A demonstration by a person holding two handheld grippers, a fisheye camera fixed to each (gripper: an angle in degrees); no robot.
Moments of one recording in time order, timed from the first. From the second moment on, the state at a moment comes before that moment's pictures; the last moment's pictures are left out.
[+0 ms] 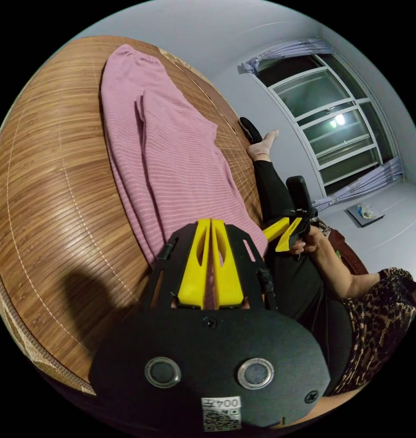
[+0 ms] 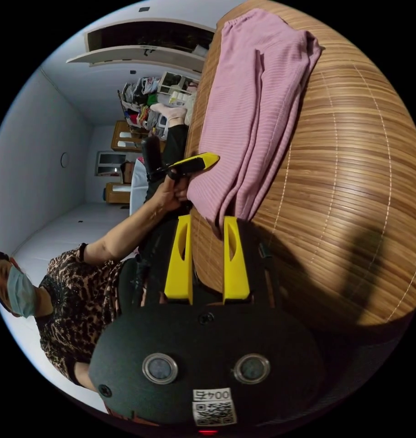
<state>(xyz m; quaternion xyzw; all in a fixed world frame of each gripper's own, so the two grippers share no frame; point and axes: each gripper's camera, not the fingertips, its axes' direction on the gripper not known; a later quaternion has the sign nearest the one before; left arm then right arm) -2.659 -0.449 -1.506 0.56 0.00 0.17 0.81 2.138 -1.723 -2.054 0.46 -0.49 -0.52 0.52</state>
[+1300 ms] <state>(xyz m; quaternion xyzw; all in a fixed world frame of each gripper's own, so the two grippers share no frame) -2.632 -0.312 -1.472 0.56 -0.17 0.21 0.78 1.993 -1.521 -2.117 0.64 -0.09 -0.36 0.68</state>
